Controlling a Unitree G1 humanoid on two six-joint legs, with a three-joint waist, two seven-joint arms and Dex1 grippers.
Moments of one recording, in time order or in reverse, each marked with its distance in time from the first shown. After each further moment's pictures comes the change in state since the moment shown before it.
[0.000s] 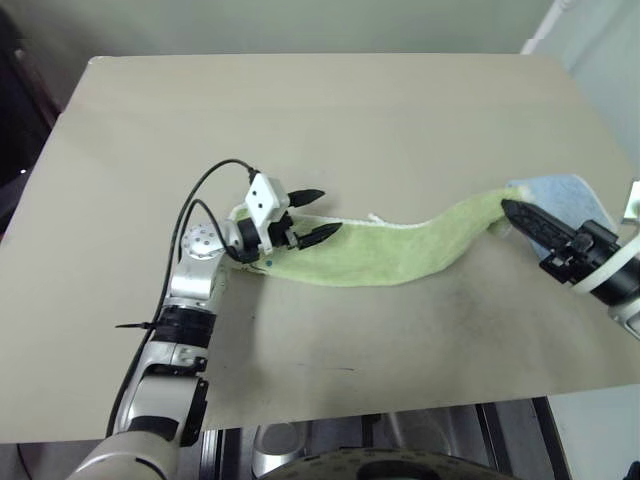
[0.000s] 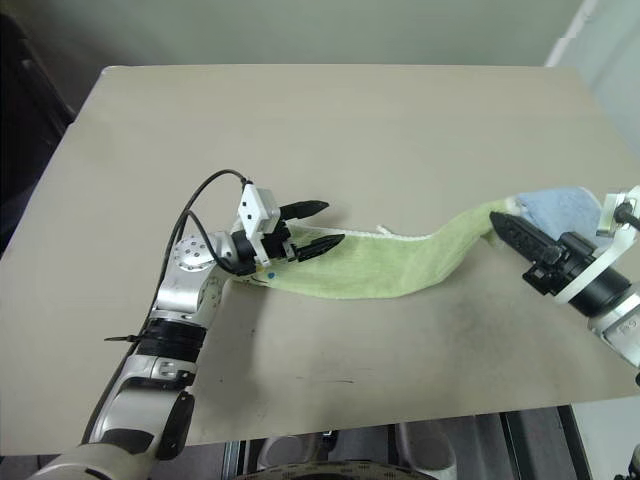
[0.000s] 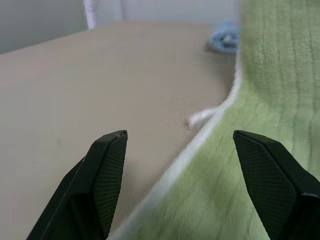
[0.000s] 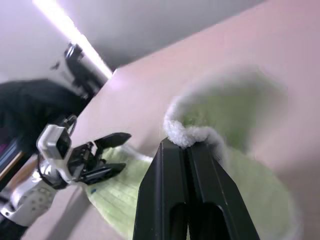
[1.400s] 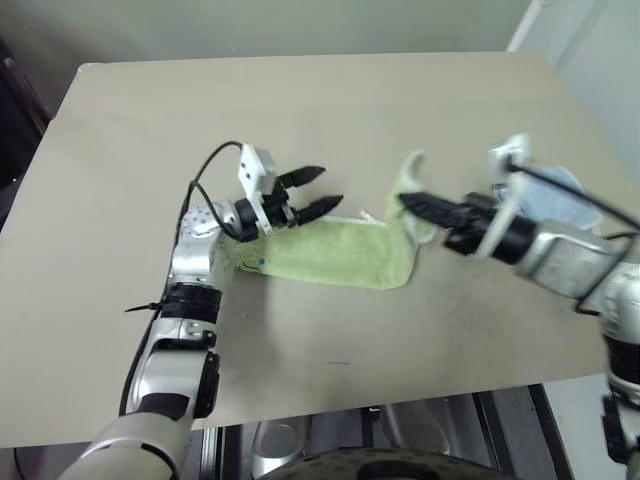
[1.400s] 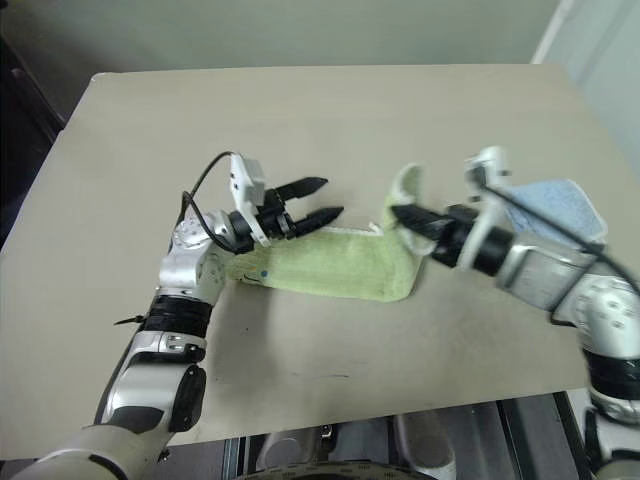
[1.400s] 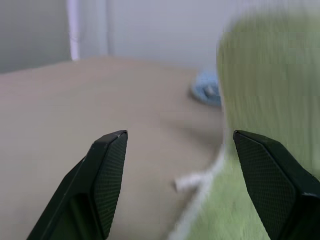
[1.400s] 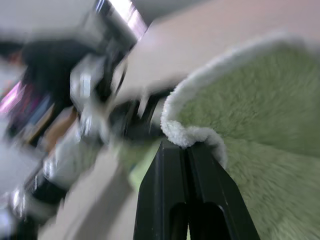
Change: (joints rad) left arm -0.135 -0.011 0.129 0.110 -0.141 0.131 -0.056; right arm -0.522 -0.022 0.698 0.129 -0.063 -0.029 -0.116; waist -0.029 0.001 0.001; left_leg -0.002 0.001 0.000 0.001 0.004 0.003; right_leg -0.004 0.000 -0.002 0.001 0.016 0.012
